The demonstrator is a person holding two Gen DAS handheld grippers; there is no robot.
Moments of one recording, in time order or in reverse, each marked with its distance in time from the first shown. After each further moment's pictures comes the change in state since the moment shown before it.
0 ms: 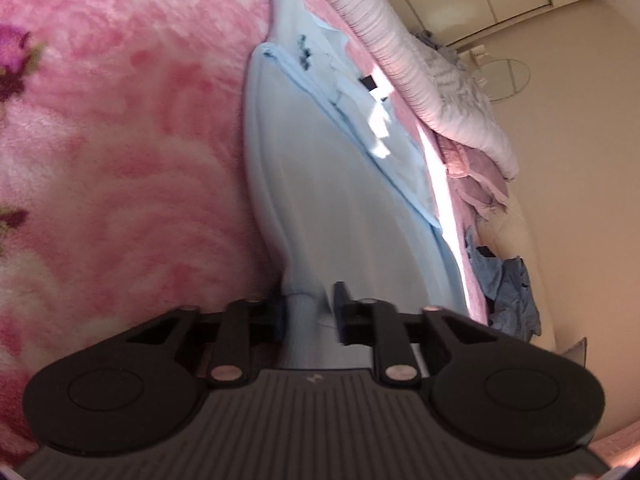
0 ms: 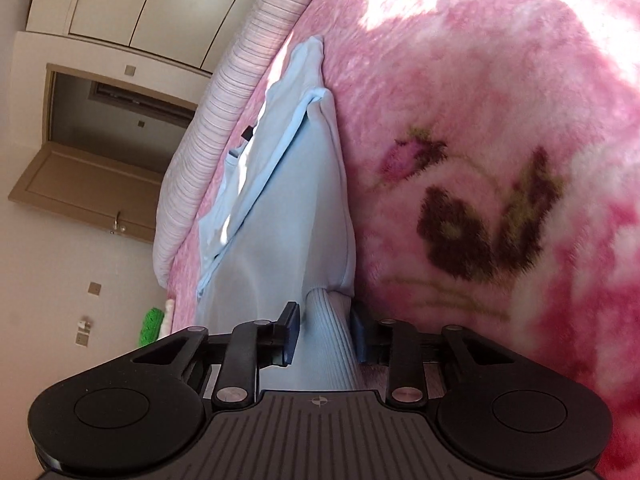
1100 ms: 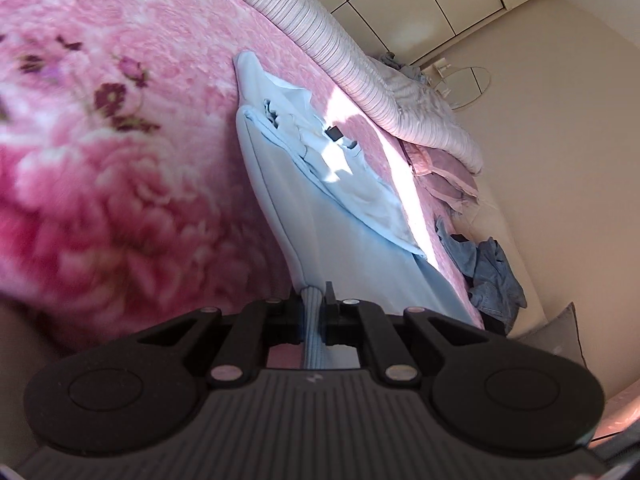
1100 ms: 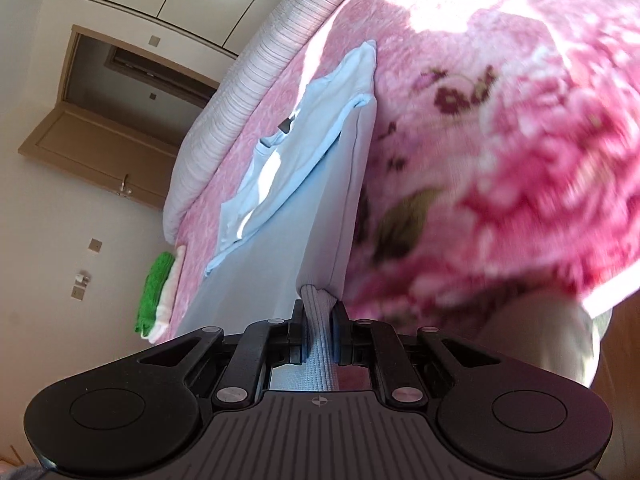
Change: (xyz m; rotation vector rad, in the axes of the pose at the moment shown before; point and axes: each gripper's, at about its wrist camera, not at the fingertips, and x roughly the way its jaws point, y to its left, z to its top) left arm -0.161 -0.021 -0.119 0.108 -0.115 -0.039; right arm -0.102 0.056 -0.127 -0.083 0.011 -0.034
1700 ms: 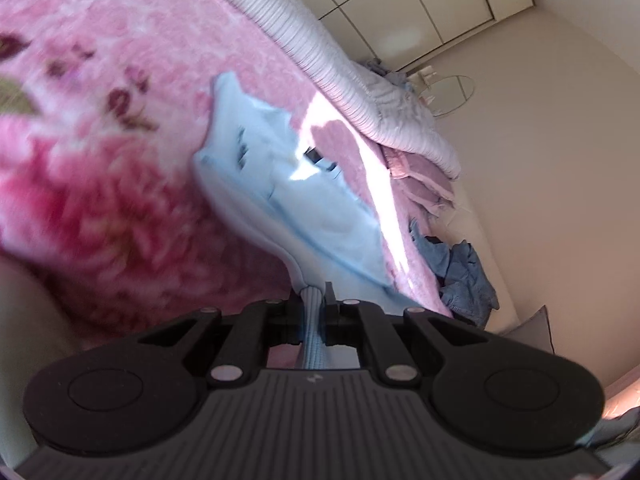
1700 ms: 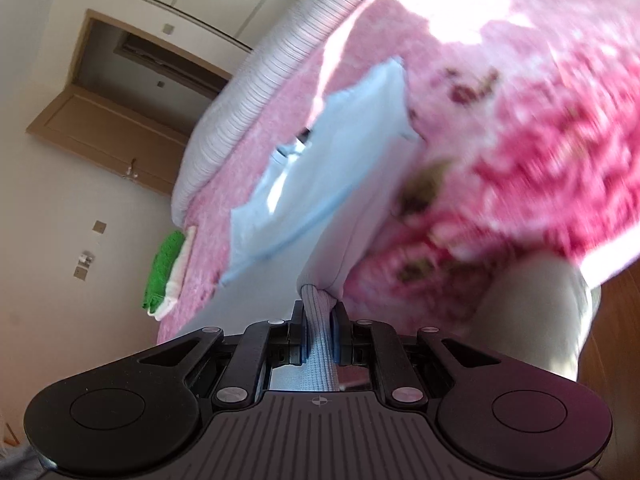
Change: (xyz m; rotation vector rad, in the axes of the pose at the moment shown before) left arm -0.040 -0.023 0.012 -0.006 -0.006 -0.058; right arm -0.045 0.044 -0.023 -0.069 0.002 -0.012
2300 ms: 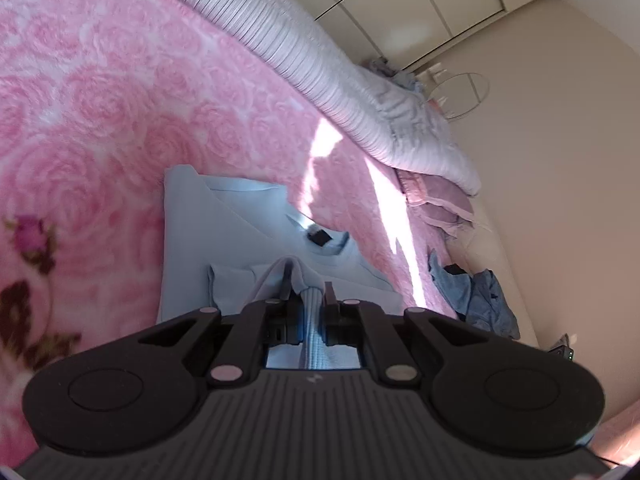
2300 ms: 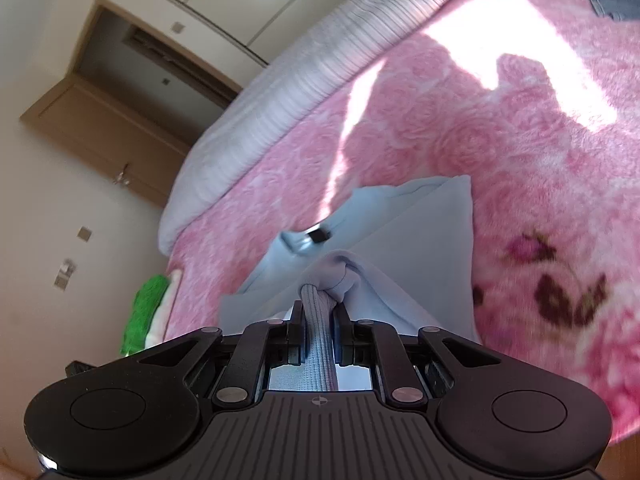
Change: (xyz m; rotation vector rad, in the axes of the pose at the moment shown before) left arm 0.144 0.008 0.160 0.011 0.038 0.051; right arm 0.103 0.006 0.180 -0.085 0.005 -0.039
